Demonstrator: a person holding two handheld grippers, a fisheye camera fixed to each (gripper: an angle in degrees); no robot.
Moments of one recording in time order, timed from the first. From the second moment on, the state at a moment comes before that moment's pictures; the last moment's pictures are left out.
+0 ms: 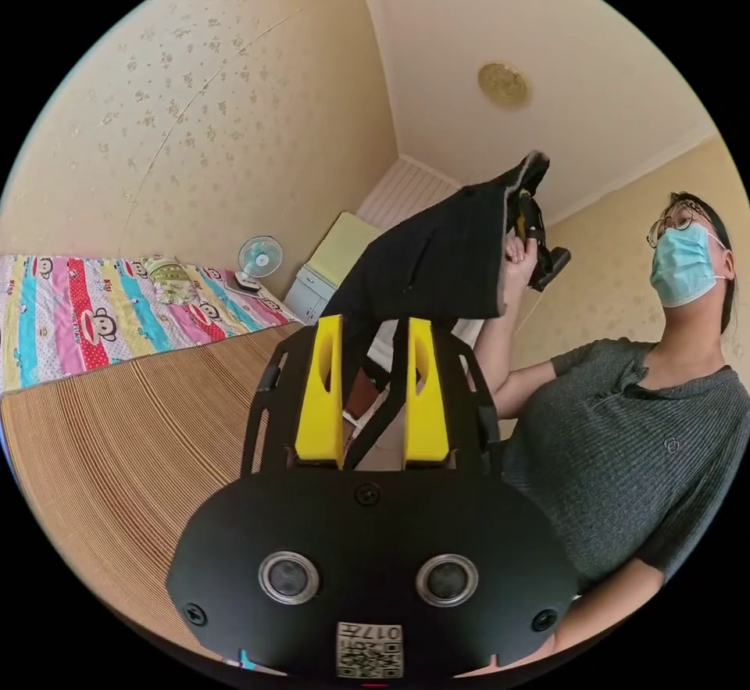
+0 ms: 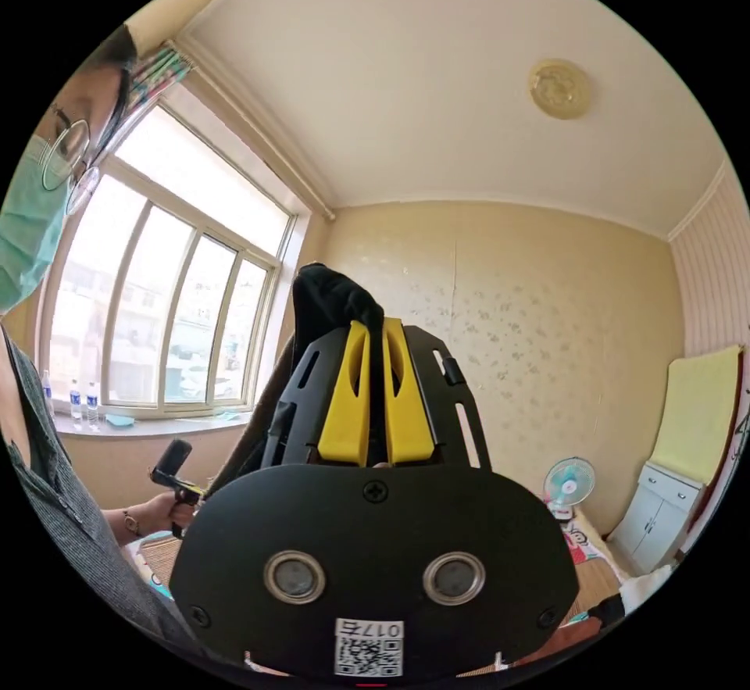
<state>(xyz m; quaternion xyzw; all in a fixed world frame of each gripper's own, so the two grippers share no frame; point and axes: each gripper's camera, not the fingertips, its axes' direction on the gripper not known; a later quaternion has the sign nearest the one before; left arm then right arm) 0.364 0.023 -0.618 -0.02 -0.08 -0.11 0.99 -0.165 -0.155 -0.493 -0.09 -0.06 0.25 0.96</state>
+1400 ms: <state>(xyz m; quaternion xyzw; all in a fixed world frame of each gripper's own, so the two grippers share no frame) -0.218 -0.047 -0.721 -0.24 -0.47 -0.40 0.75 0.015 0.490 -0.125 -0.64 -0.10 0.44 0.62</state>
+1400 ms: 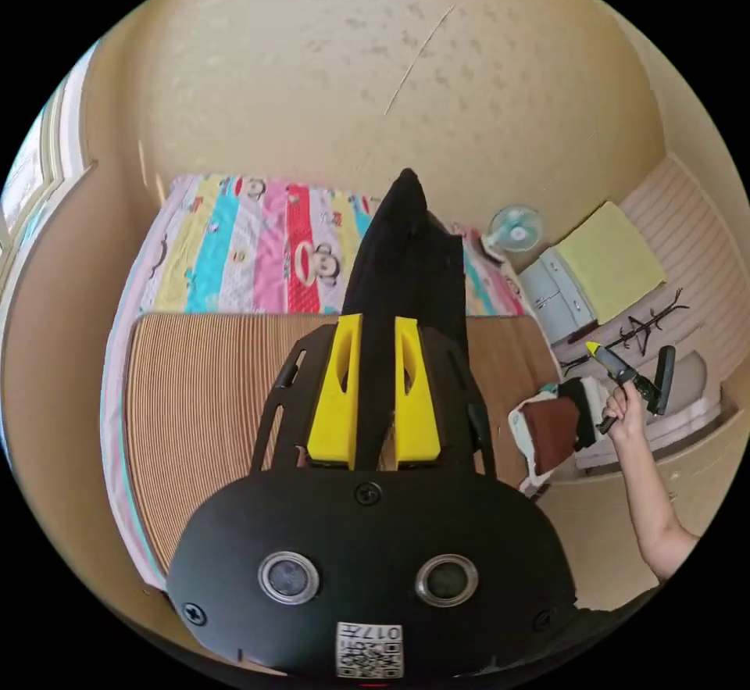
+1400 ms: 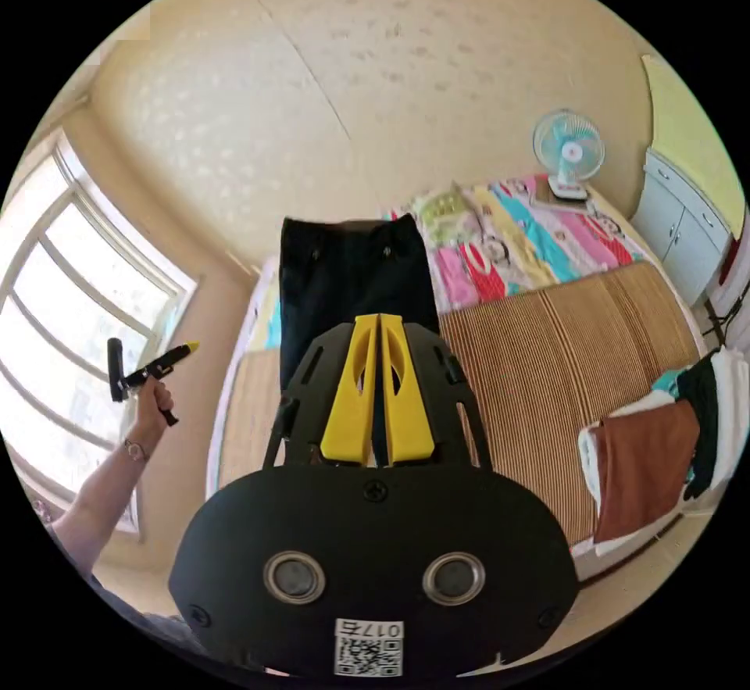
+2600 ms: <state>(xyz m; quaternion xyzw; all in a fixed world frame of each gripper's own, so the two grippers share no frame) -0.129 0.197 -0.894 -0.05 -0.18 -0.70 0.69 0.223 0.593 -0.355 -0.73 -0.25 0.53 0.35</state>
